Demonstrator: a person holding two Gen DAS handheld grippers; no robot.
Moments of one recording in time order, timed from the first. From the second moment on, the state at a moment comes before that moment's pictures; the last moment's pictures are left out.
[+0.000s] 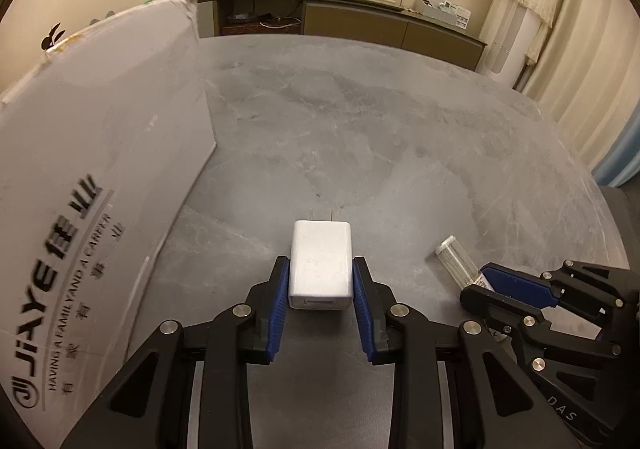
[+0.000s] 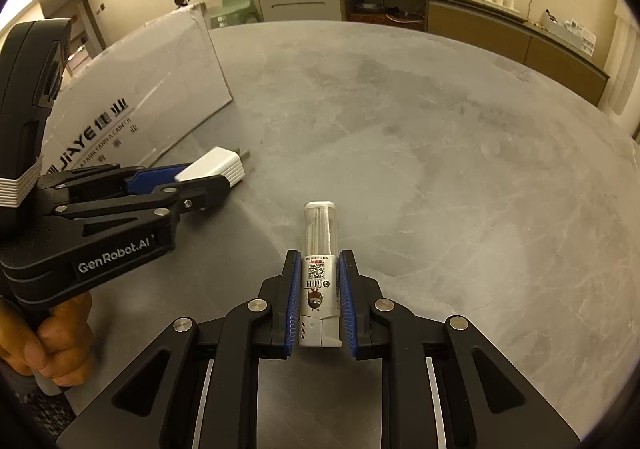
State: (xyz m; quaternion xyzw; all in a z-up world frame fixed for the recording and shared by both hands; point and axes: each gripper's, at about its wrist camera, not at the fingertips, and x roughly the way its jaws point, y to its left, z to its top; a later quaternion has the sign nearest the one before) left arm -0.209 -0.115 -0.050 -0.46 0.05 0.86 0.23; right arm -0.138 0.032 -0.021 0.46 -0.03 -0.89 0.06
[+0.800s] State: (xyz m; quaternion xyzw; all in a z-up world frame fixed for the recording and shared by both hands) left arm -0.173 -0.133 0.016 -0.40 0.04 0.88 0.25; right arm -0.111 0.016 0.036 0.41 -0.05 -0.91 0.07
